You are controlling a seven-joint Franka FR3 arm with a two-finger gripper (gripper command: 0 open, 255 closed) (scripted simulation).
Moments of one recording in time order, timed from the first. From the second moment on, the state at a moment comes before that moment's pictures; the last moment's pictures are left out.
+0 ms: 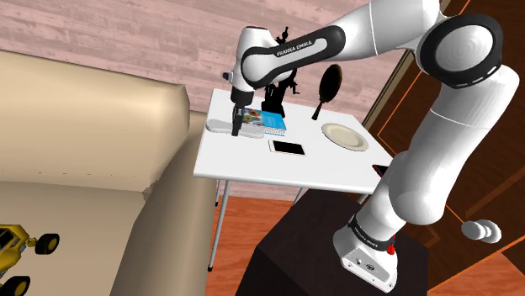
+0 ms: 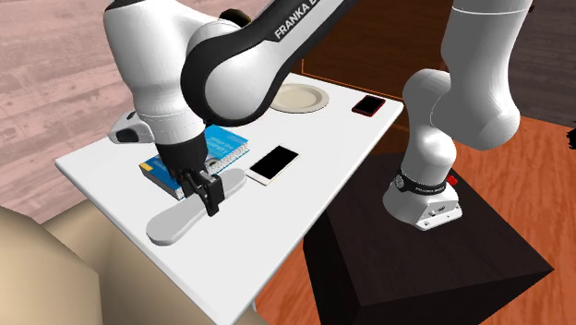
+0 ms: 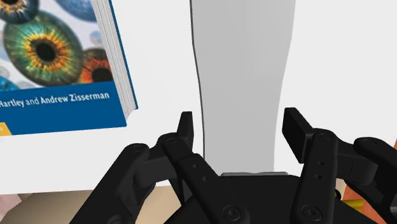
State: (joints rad) arm 0.16 0.12 -0.02 -2.08 0.03 2.19 -0.62
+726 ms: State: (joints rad) arm 0.13 0.05 -0.05 -2.04 0.03 2.09 -0.66
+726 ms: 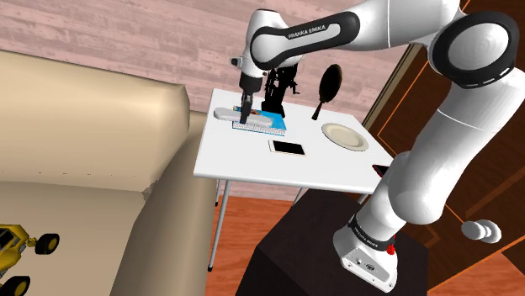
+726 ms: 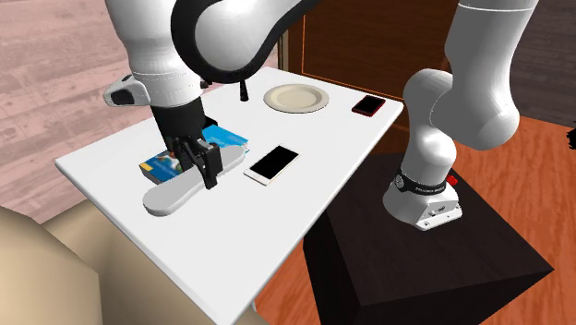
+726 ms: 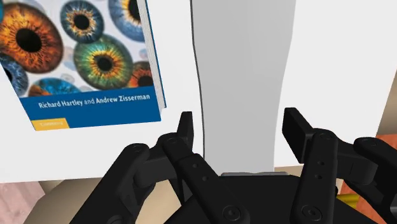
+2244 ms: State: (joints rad) arm -0.16 0.13 -0.30 -1.94 0.06 2.05 -1.22
